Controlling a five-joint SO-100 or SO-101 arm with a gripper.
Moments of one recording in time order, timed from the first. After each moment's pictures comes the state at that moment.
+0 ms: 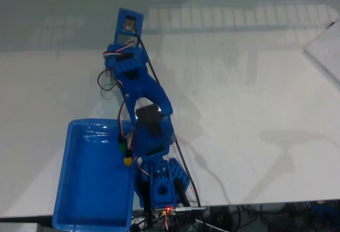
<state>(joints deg) -14.9 95.4 115.7 32.7 -55.0</state>
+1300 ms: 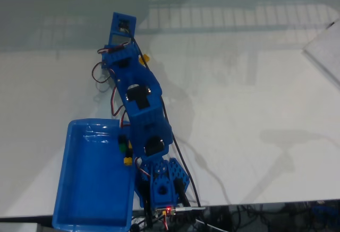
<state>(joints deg) -16.5 78.8 104.1 34.2 -55.4</state>
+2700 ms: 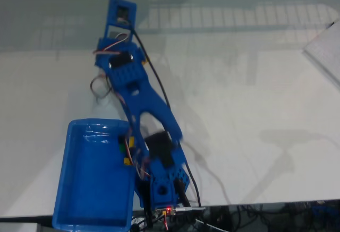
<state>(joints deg) -22.0 124.5 114.4 53.4 -52.6</state>
